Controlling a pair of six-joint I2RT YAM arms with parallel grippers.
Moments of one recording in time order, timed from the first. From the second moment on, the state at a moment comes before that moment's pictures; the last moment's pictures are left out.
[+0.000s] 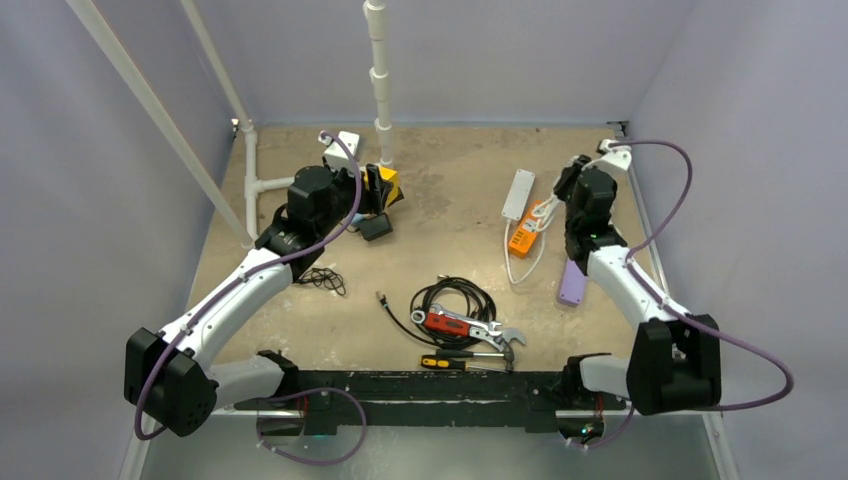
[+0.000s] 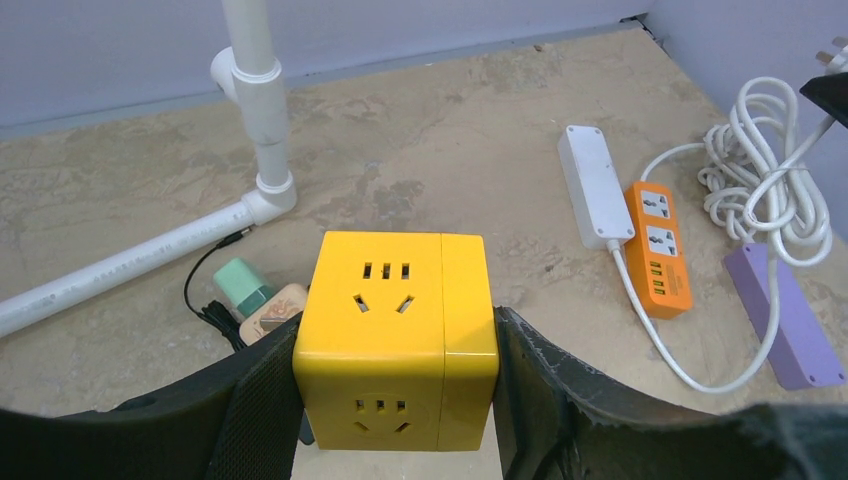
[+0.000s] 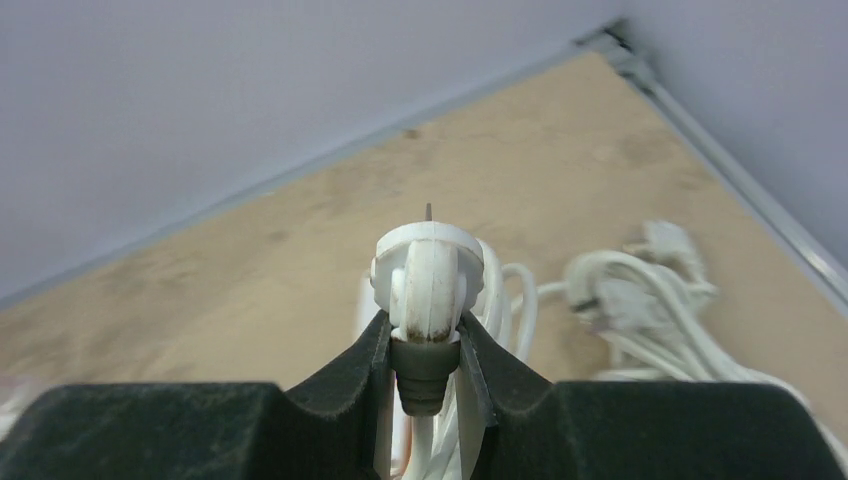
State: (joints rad) left arm -0.49 1.18 0.95 0.04 -0.03 -0.18; right arm 0.19 1.23 0.78 0.33 0.37 0.35
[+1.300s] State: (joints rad) left arm -0.56 1.38 0.93 0.15 0.11 -0.31; right arm 0.03 1.15 0.74 0.39 -0.02 0.42
